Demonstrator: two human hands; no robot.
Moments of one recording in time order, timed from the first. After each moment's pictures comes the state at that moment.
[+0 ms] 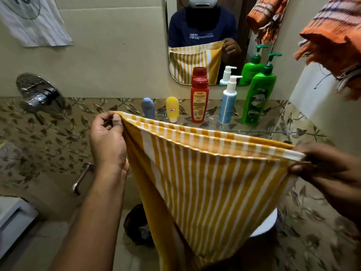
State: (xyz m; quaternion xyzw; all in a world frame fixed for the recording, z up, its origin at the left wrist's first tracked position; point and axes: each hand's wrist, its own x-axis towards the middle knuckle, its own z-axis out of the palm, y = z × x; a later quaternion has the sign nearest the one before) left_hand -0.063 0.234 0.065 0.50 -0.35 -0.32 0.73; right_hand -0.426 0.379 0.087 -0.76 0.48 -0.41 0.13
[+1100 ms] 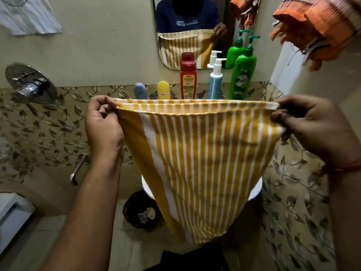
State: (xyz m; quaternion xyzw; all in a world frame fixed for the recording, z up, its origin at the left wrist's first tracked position) left_hand -0.058 0.289 0.069 0.47 -0.44 -0.30 0.70; right_hand -0.415 0.400 0.106 -0.64 0.57 -0.50 0.10
